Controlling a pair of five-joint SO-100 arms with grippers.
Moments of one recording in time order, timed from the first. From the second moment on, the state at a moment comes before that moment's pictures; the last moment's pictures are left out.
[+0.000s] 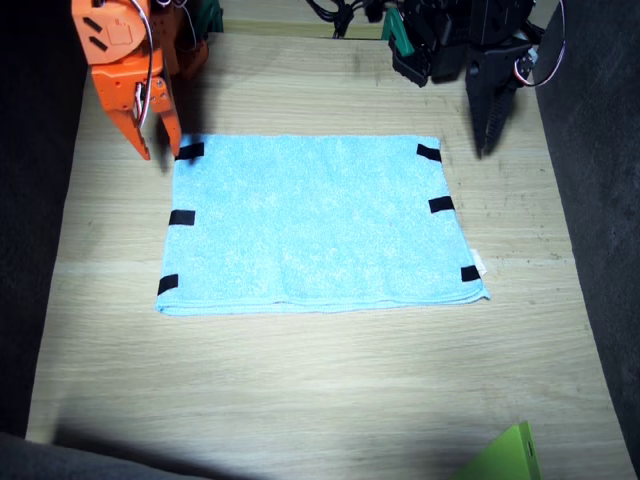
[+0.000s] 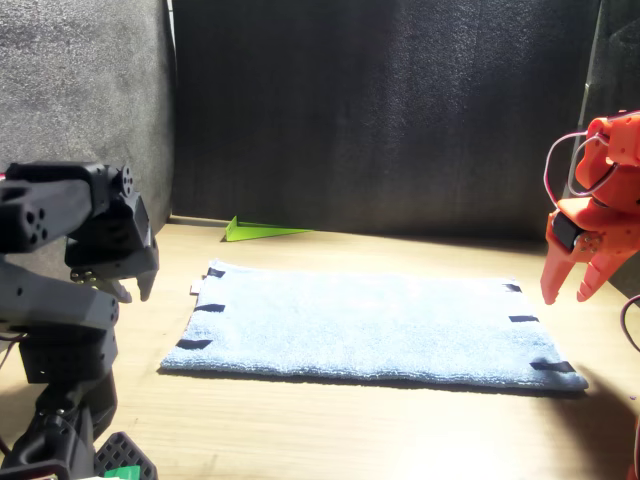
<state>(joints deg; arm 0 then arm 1) 73.2 134.2 141.9 66.4 80.1 97.1 102.8 110.7 82.1 85.3</state>
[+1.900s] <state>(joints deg) 73.1 132.1 142.5 65.6 79.3 95.5 113.9 133.9 62.0 88.3</state>
